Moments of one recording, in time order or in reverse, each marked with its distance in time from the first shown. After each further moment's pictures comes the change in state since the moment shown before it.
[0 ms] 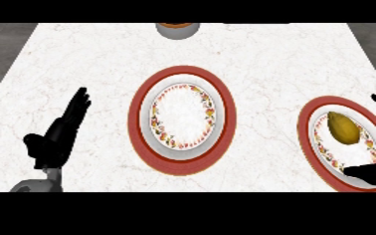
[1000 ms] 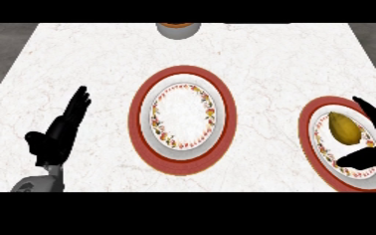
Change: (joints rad) left arm -0.024 -0.043 0.068 0.043 -0.056 -0.053 -0.019; right arm -0.186 0.157 -0.039 0.317 0.269 0.222 0.024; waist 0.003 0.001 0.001
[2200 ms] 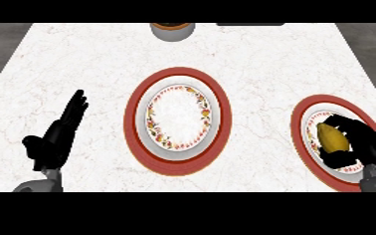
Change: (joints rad) left arm 0.024 -0.035 0.053 -0.008 -0.043 -0.026 -0.002; right arm -0.021 0.184 -0.033 0.149 0.242 -0.101 -0.165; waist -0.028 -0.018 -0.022
